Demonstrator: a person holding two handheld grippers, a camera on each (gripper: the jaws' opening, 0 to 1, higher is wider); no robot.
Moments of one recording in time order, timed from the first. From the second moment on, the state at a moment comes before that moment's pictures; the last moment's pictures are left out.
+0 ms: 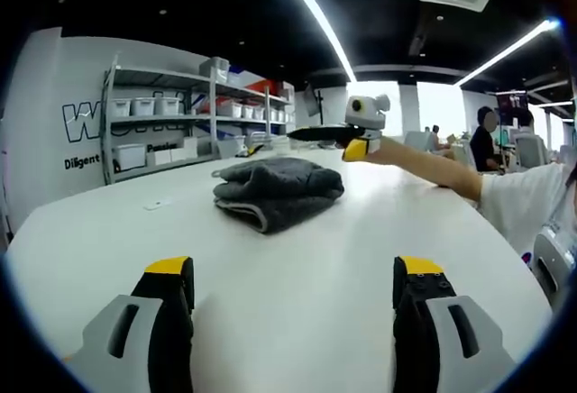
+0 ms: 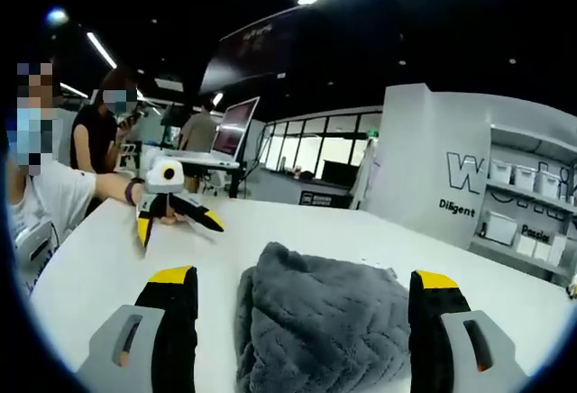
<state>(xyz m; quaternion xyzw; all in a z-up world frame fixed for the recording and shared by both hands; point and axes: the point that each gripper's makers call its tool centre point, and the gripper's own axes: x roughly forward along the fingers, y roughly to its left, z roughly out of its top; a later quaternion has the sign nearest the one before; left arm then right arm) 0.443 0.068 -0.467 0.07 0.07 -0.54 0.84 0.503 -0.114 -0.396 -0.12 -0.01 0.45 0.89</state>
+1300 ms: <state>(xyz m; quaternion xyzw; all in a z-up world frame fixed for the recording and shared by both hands) 0.440 0.067 -0.470 0.07 0.07 -0.54 0.83 0.533 -0.037 -0.442 -0.21 0.05 0.44 0.87</state>
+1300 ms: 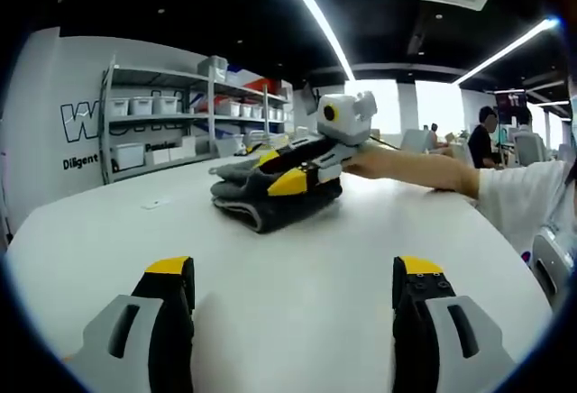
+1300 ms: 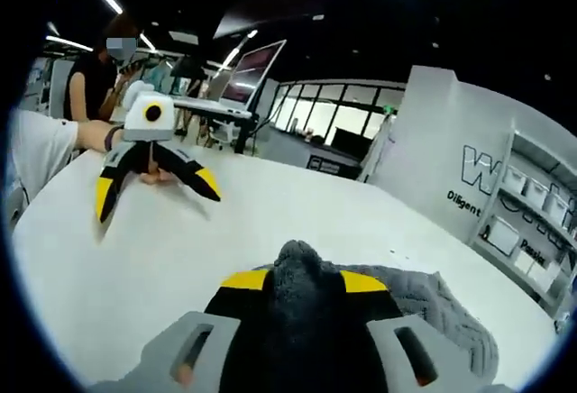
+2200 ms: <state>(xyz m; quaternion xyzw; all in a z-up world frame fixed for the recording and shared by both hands) 0.441 0.068 -0.469 0.07 0.07 -0.54 0.83 0.529 -0.085 -0.382 -0.16 -0.02 0.38 0.91</state>
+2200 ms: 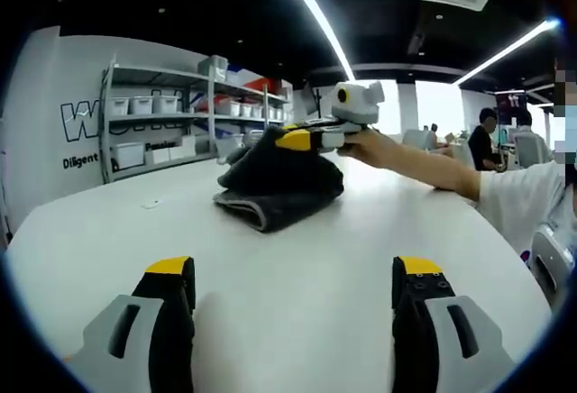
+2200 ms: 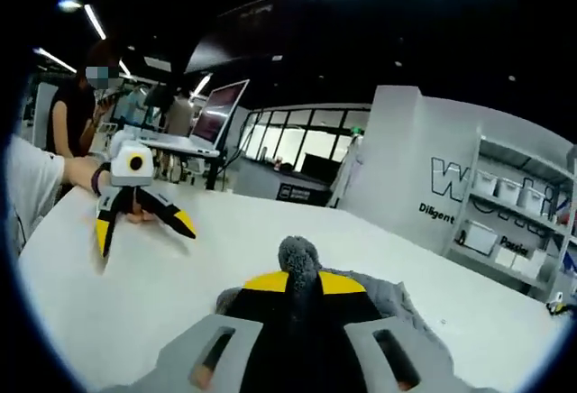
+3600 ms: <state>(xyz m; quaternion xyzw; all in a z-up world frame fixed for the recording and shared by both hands) 0.443 0.069 -0.469 0.07 0.07 -0.55 0.83 0.548 -0.330 -0.341 -0.09 -0.04 0.09 0.99</state>
